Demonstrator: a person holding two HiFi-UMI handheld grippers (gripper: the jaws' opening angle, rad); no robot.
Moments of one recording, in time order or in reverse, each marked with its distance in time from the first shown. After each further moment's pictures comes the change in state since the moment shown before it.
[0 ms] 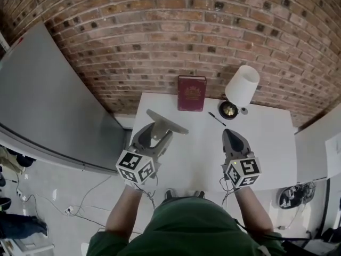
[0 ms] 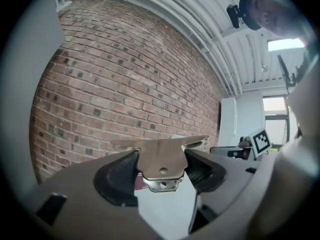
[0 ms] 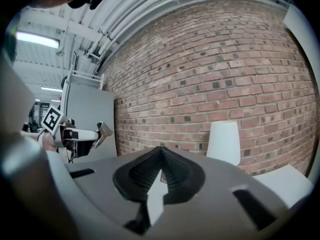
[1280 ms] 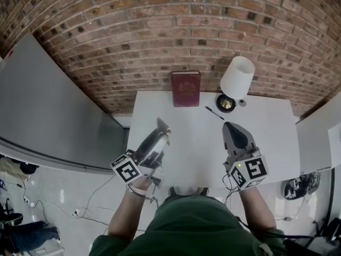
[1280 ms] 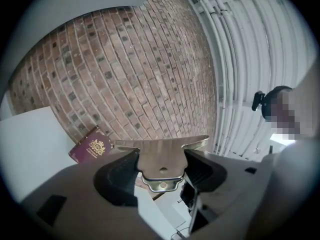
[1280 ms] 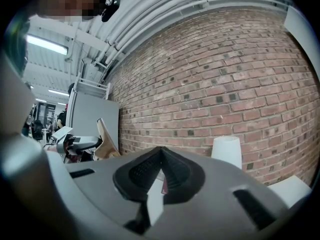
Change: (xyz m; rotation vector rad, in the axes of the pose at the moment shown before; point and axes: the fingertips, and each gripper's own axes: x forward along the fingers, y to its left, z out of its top) left arm 0.001 -0.031 0.011 -0.632 -0.153 -0.267; right arm -0.017 0.001 0.051 -0.036 -0.105 0.050
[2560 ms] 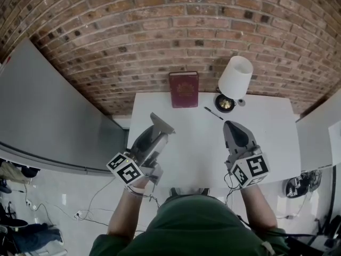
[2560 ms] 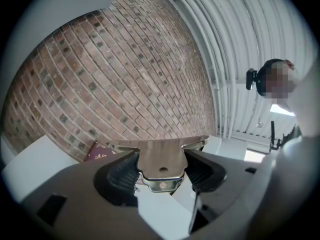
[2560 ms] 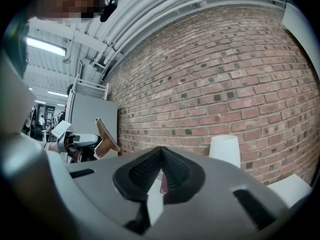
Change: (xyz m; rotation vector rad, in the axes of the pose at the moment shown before) left arm 0.013 -0.008 0.011 0.232 0.056 0.037; right arm 0.001 -0.015 -0.004 0.018 0.006 -0.003
